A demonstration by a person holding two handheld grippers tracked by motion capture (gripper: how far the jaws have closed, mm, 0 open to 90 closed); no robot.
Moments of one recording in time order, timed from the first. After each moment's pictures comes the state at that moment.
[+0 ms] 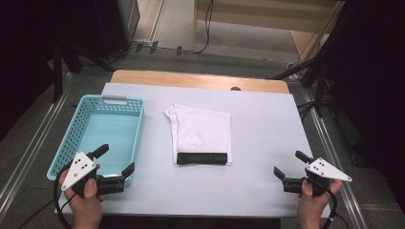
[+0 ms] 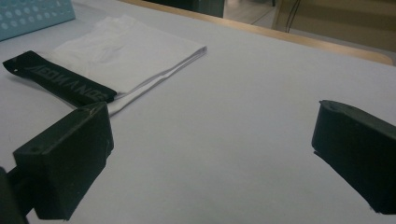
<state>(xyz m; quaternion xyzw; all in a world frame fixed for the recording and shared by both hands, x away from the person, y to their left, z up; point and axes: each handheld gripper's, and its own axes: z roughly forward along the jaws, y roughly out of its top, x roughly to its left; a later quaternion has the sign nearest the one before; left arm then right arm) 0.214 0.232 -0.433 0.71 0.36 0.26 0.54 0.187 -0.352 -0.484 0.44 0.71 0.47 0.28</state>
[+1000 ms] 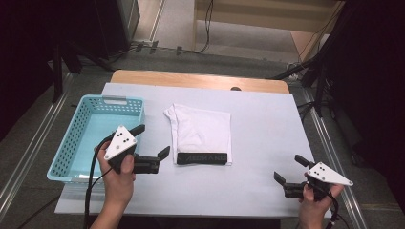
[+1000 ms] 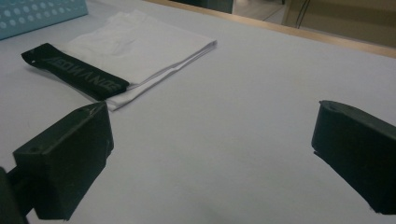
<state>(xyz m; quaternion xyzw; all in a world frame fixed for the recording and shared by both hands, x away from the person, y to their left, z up) 0.255 0.147 -0.398 0.75 0.32 0.21 0.54 0.177 -0.352 -0.492 0.44 0.72 0.47 0.27</state>
